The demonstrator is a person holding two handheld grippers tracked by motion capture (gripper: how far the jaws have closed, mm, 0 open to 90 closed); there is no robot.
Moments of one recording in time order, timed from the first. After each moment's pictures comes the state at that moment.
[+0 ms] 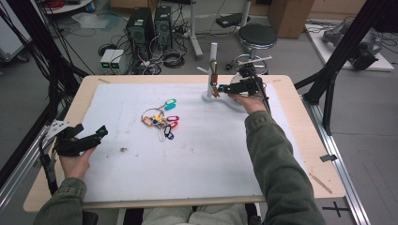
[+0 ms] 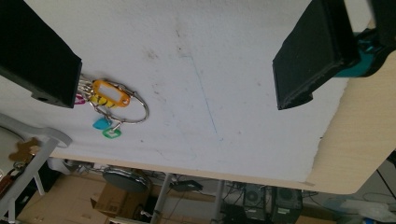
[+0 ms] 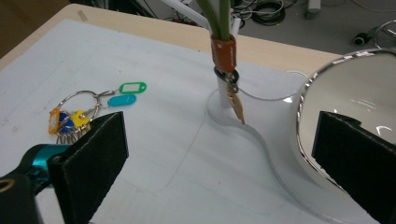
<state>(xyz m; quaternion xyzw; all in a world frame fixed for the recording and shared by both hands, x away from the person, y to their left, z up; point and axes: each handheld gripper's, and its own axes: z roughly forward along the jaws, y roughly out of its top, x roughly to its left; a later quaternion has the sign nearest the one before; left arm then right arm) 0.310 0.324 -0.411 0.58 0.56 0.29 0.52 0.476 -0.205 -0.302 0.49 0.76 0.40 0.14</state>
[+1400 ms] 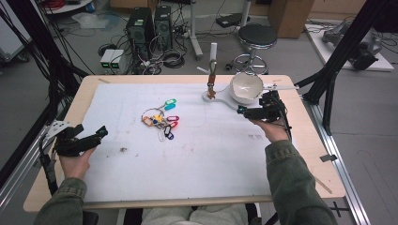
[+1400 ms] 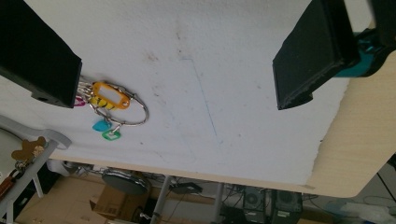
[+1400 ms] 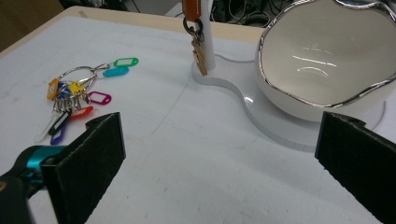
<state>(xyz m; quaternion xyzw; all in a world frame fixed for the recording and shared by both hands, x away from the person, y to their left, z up) 0.310 0.324 -0.411 0.58 0.56 0.29 0.51 0.402 -0.261 -0.332 0.48 0.74 0.43 0.18</state>
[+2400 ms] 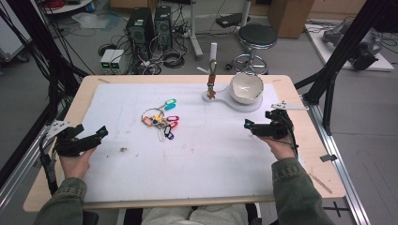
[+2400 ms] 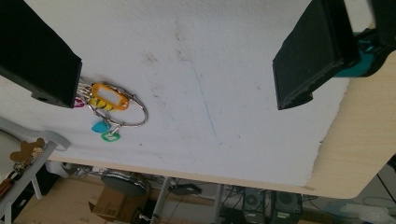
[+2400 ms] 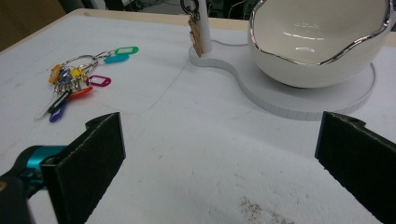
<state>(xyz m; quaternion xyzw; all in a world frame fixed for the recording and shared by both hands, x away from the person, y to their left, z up) 0.311 0.323 -0.411 0.59 0.56 0.29 0.51 0.366 -0.285 -0.365 0.47 0.72 0.46 0.19</state>
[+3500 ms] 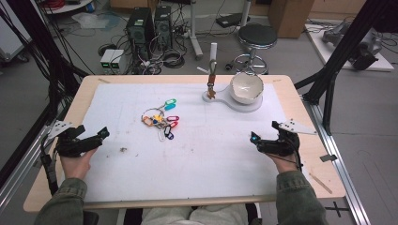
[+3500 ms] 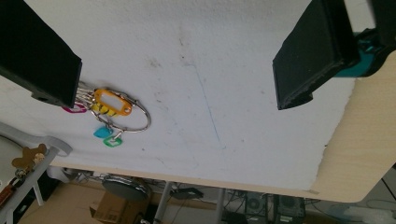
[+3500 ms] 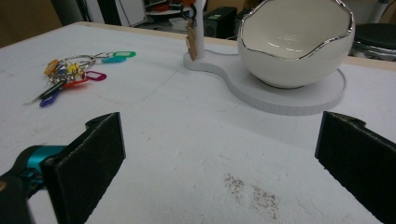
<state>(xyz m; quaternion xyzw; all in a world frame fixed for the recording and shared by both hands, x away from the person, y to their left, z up) 0.310 0.321 -0.412 0.59 0.56 0.28 0.51 0.326 -0.303 -0.398 0.43 0.70 0.50 0.26</state>
